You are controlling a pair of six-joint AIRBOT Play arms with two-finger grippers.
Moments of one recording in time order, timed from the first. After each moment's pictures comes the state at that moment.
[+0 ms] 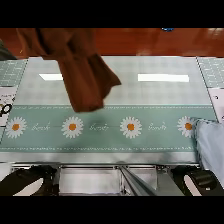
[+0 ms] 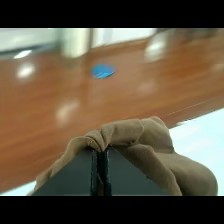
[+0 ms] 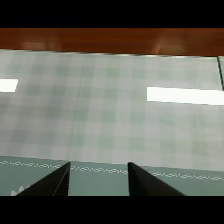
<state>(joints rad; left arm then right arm) -0.36 -1.12 2.04 1.33 -1.06 -1.50 0.11 -0.38 1.20 -1.59 1.33 1.66</state>
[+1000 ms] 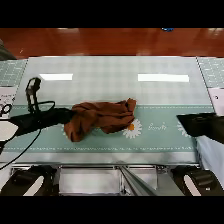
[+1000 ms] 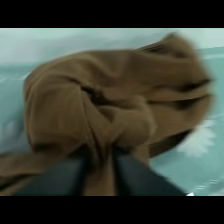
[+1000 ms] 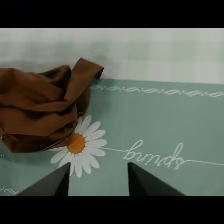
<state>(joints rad) -0.17 -0.63 0.51 1.03 -0.86 -1.49 0.11 -0.36 0.74 -1.28 1.23 1.67</state>
